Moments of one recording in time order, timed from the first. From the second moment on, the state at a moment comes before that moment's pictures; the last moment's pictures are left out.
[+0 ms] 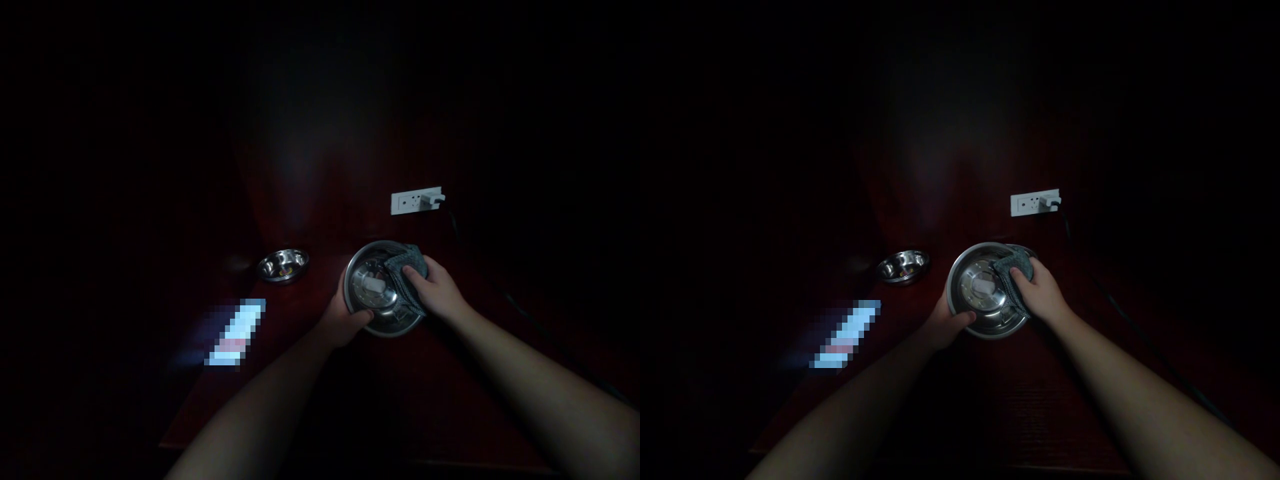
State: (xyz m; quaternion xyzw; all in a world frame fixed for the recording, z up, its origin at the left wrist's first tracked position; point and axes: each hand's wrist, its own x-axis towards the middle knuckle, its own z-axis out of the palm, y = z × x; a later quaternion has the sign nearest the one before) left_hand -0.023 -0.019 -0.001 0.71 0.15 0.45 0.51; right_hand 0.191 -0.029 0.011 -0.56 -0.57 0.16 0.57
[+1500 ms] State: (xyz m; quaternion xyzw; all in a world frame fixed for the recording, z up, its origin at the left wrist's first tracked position) left_hand -0.018 -0.025 -0.004 0.66 0.16 0.51 0.53; right_hand 0.183 -0.027 0.005 -0.52 -0.55 0.23 0.61
